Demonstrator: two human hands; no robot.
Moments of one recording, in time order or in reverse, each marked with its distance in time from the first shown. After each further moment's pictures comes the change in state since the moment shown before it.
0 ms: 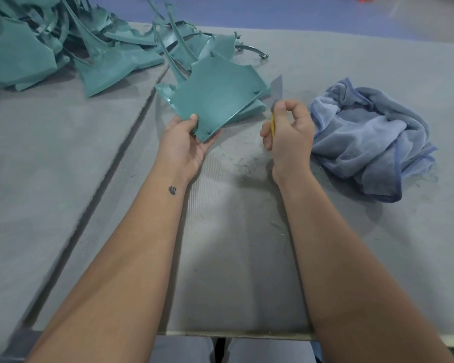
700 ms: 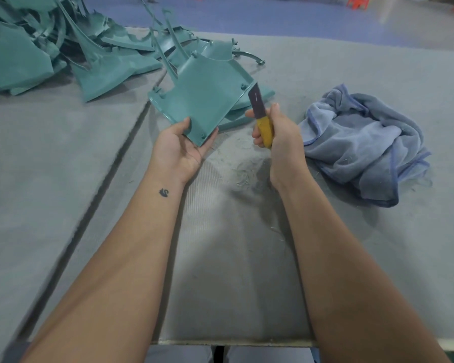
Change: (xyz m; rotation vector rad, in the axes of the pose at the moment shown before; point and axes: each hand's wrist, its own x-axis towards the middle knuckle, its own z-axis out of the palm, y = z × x) left_hand -0.002 0.010 0.000 -0.189 -0.030 -0.115; right_hand 0.003 -0.009 0.005 -0.146 -0.177 0.177
